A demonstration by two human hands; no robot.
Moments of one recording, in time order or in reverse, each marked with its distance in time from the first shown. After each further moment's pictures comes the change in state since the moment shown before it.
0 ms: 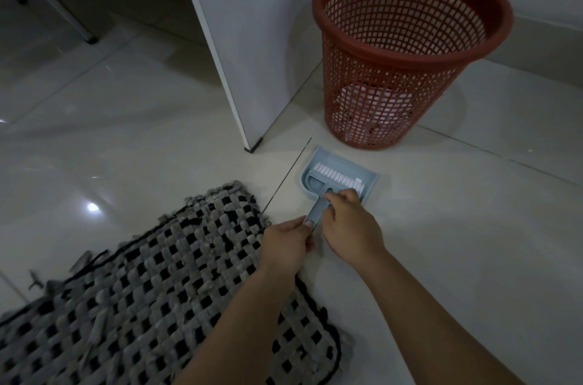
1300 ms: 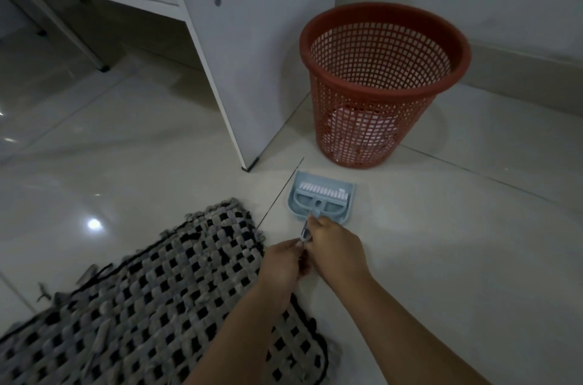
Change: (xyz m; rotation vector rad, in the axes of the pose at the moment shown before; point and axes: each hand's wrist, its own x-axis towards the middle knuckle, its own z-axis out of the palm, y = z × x) left_hand -0.007 -0.008 0.003 0.037 -0.115 -0.005; right_hand -0.013 -0.006 -0.003 -0.270 0.013 -0.192
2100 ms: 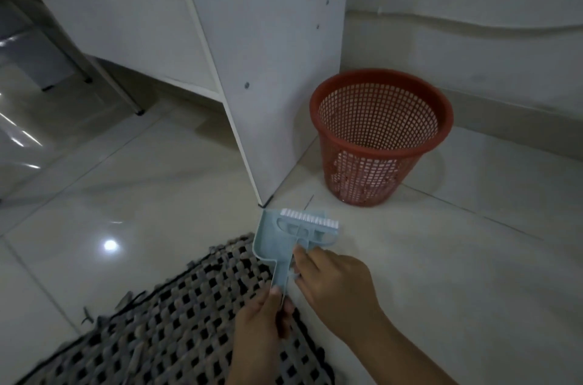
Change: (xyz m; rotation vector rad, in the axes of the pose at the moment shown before) left_hand -0.095 0.043 -0.021 -0.206 0.237 0.126; right_hand -0.041 -0.033 -0.067 -0.224 0.632 -0.518
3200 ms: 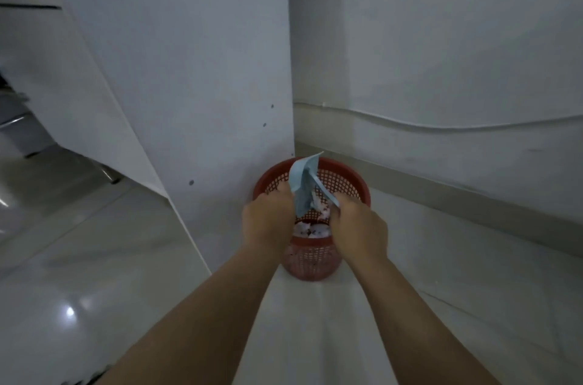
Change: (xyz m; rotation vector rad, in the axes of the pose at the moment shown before) left_hand 0.027 0.173 0.205 1.631 0.203 0.992; right_hand 0.099 0.174 -0.103 0.190 0.002 0.695
